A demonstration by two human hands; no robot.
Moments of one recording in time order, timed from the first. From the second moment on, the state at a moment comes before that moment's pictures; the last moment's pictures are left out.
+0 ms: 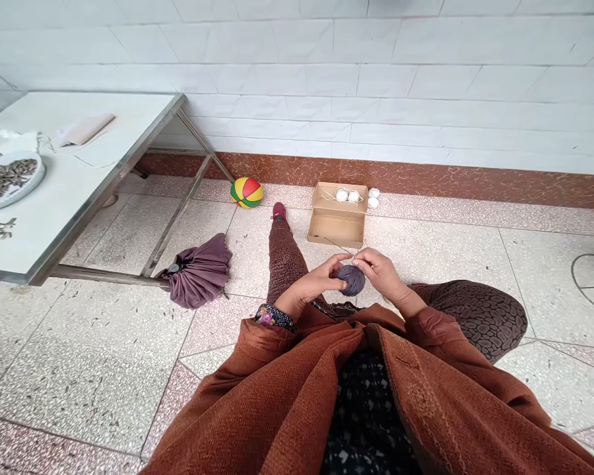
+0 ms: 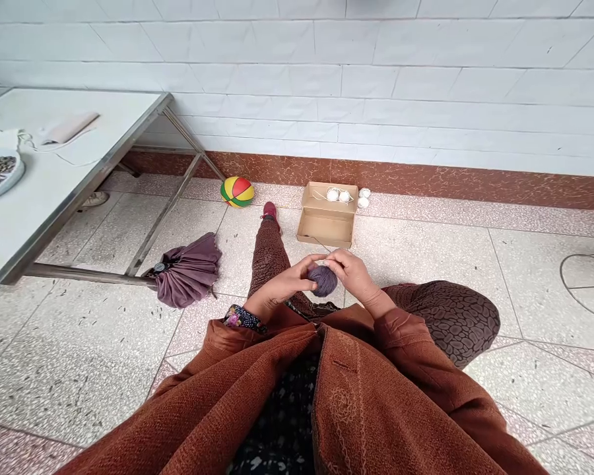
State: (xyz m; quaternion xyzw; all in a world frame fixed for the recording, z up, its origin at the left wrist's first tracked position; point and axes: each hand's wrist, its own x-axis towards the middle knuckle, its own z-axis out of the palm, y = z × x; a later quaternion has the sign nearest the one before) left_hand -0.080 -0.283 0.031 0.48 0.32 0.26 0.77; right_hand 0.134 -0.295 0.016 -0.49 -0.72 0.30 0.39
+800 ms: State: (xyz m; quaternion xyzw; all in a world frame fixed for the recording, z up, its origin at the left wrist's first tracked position) left_hand -0.074 -0.285 0.045 0.44 0.30 0.34 0.77; right_hand 0.133 -0.284 0.011 -0.53 -0.65 0.33 0.43
